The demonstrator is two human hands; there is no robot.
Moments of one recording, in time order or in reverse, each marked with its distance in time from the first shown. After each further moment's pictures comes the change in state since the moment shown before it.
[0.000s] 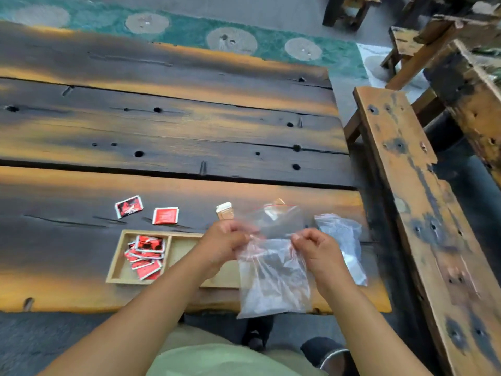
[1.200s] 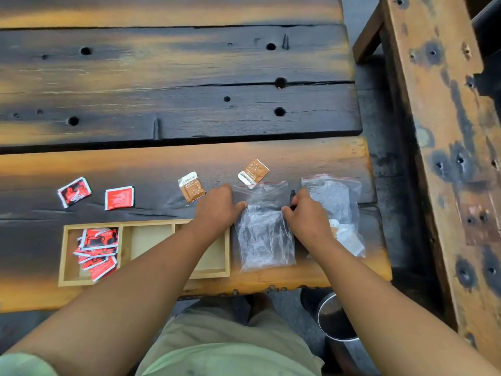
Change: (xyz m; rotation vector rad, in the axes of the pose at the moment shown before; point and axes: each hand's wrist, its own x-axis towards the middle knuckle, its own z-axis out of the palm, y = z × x) left_hand 0.150 -0.051 0.042 1.357 0.263 -0.033; right_hand 0.131 0.083 -0.036 -0.760 -0.015 0.037
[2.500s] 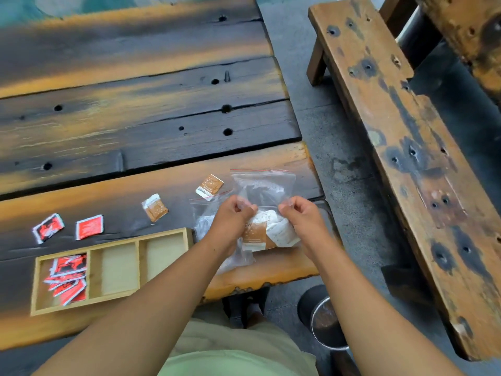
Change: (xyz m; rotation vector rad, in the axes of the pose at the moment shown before) left_hand -0.076 0.127 0.011 -1.124 -0.192 -0.091; right_hand -0.053 0.064 -0.074 0.975 0.007 0.087
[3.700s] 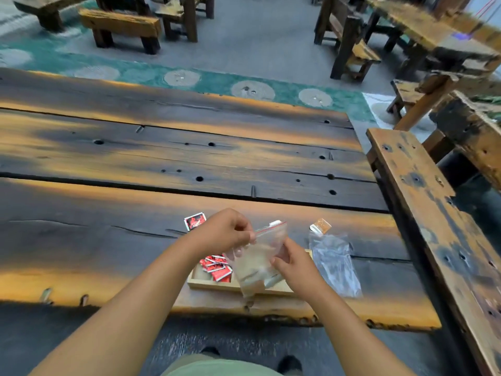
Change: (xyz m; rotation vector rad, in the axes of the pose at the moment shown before) left_hand -0.168 0.027 -0.360 0.581 -0.104 0.388; right_hand -0.166 -0.002 0.297 -0.546 -0.317 -0.357
